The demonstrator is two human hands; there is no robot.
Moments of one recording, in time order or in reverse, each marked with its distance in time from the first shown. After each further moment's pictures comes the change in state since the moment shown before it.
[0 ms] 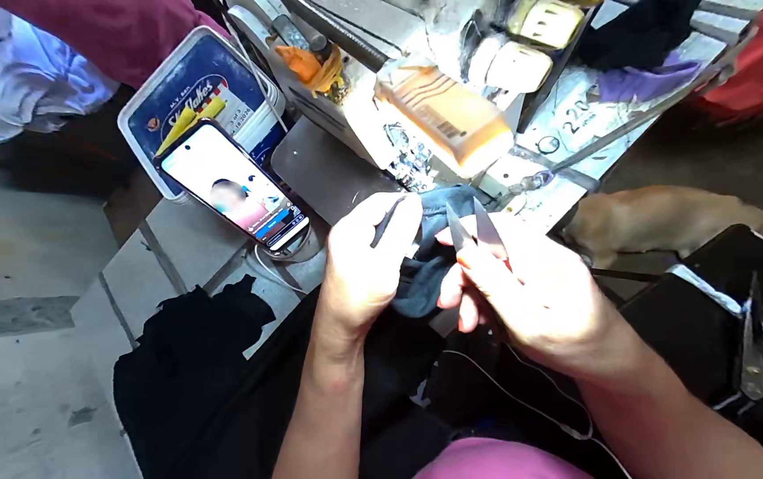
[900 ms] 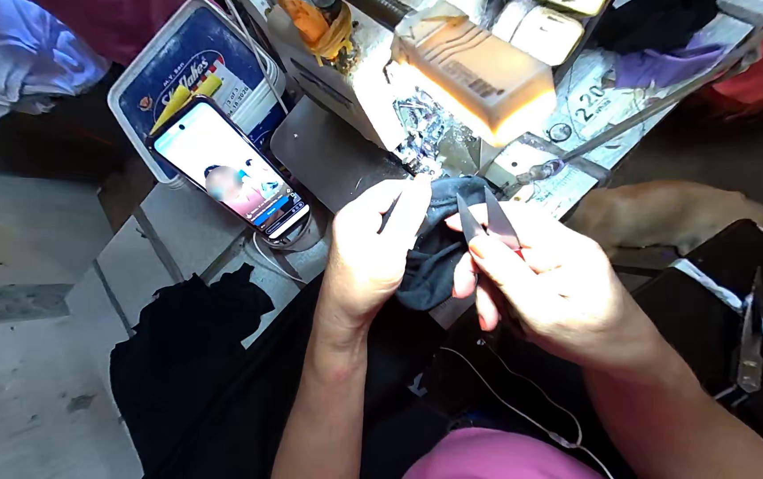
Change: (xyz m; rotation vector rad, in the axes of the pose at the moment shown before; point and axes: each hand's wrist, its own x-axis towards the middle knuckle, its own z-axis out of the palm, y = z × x) left_hand 0.001 -0.004 0.000 0.008 -0.007 0.022; right_hand -0.001 0.003 -0.002 0.043 0.010 0.033
